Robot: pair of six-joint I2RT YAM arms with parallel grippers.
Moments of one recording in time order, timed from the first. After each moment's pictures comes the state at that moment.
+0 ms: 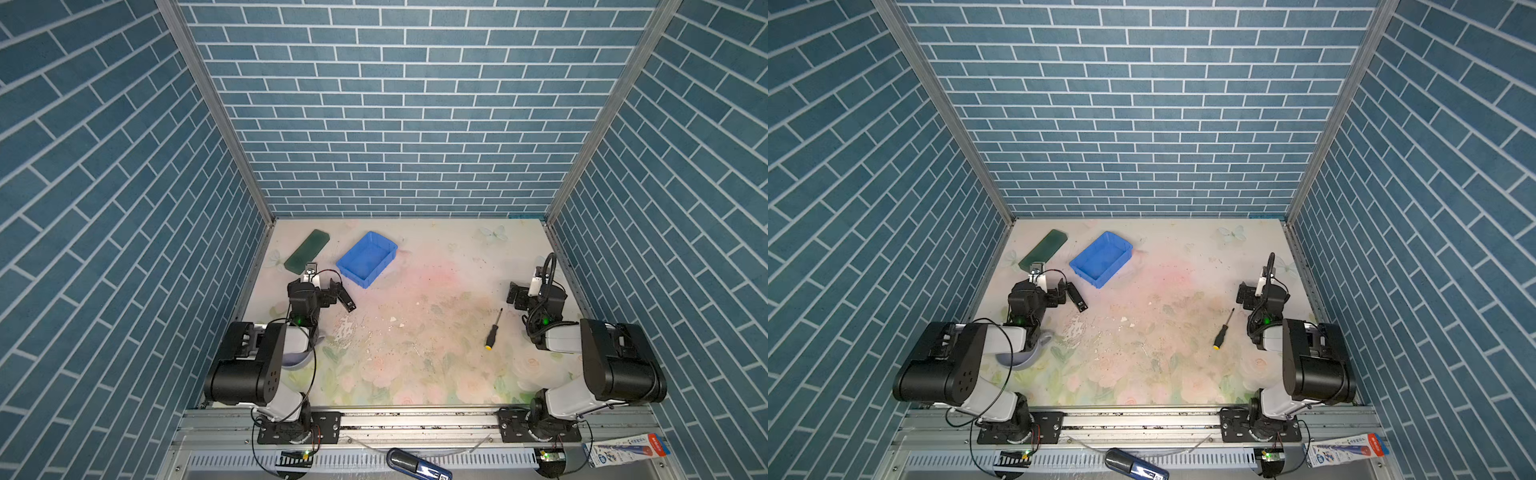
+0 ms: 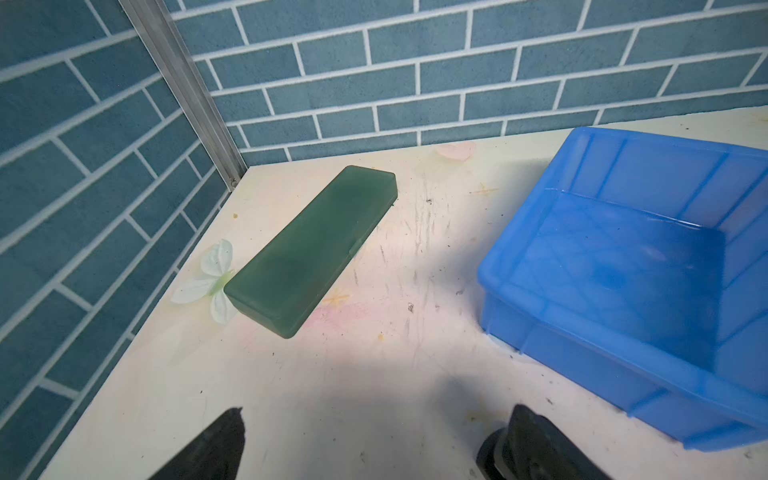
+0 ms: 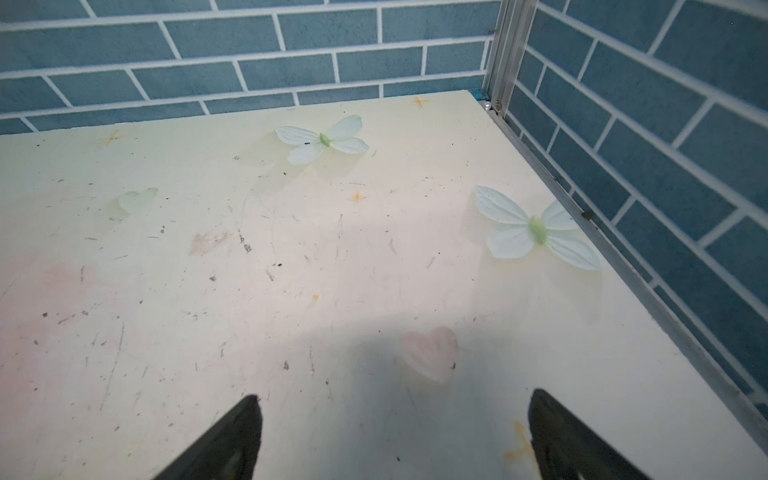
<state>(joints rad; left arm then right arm) -0.05 1.53 0.38 0.81 -0.15 0.08 -0.06 1.53 0.37 0.75 0.02 0.02</state>
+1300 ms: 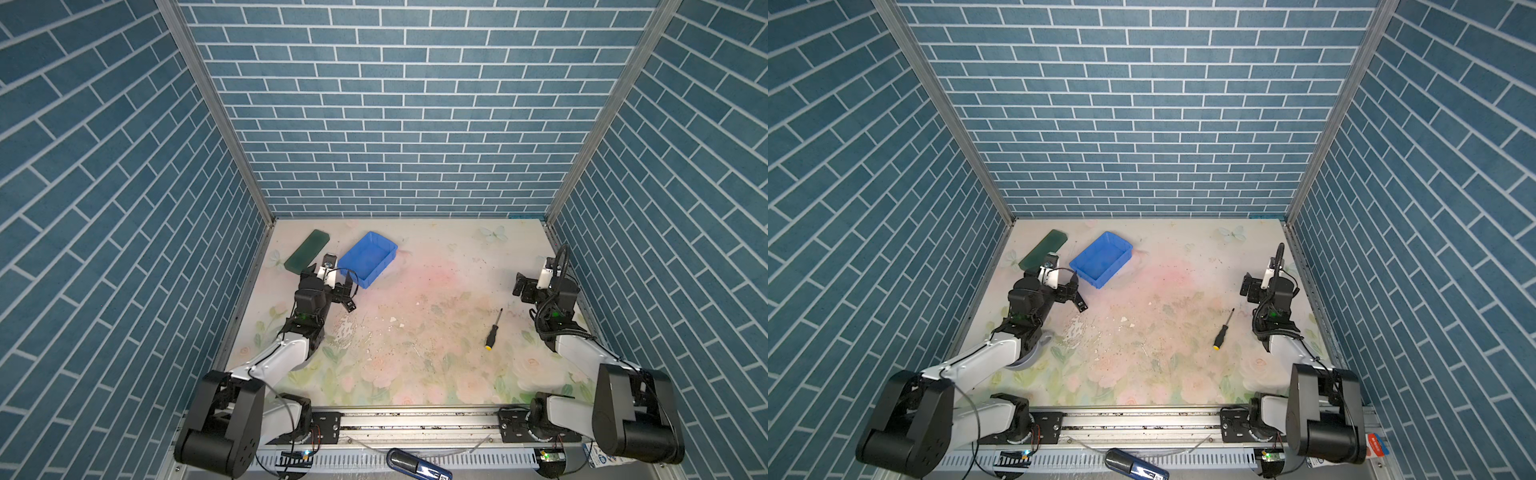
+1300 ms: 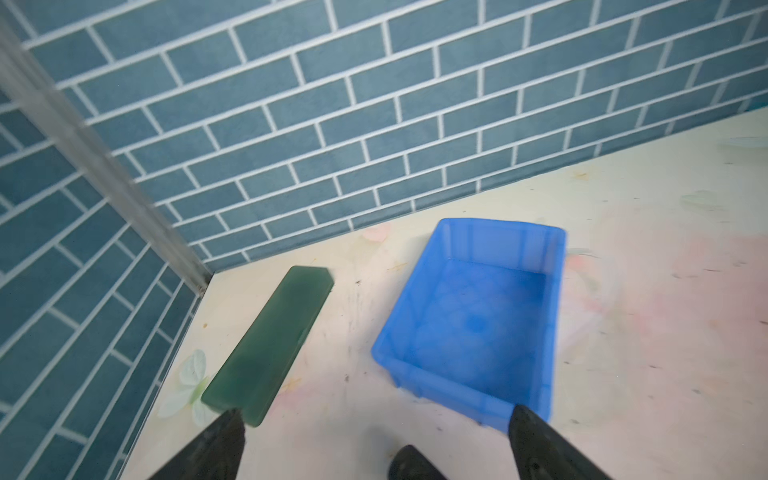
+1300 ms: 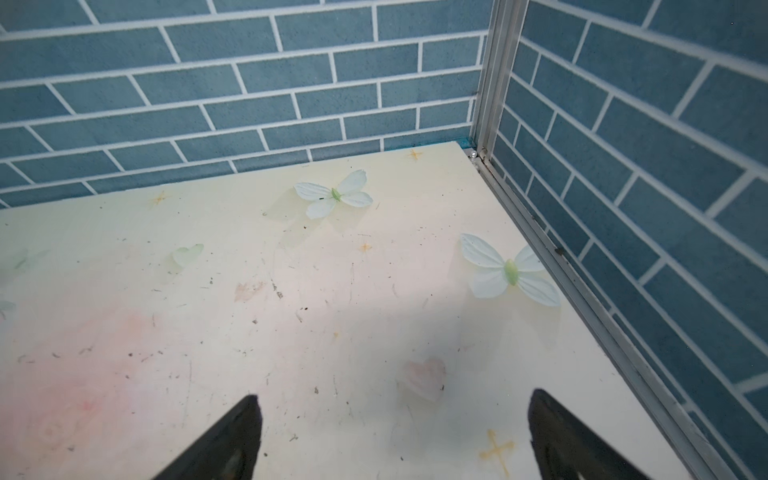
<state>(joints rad) -0.30 1.18 0.46 0.48 -0.15 0.21 -0.06 1.20 0.48 0.34 0.02 0.10</state>
